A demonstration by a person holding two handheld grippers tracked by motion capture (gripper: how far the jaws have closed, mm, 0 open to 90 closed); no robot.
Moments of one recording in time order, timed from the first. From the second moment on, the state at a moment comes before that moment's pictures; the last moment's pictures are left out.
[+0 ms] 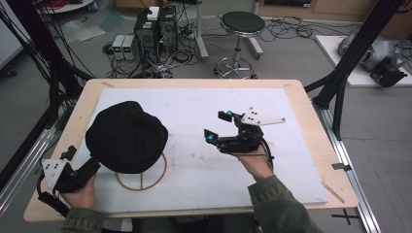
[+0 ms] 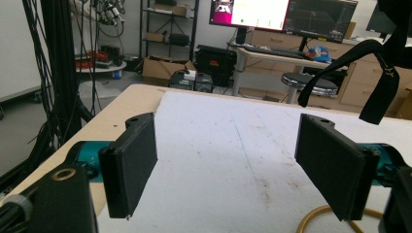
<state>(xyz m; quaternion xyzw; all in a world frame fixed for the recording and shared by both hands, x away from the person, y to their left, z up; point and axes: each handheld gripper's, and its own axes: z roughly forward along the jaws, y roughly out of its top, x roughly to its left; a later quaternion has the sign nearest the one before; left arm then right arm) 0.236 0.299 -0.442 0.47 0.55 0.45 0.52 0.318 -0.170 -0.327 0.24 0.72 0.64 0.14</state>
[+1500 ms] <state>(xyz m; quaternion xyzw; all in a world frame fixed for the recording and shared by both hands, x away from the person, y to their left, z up) 0.238 0.296 -0.441 0.47 0.55 0.45 0.53 0.285 -0.316 -0.428 0.54 0.53 0.50 0.42</state>
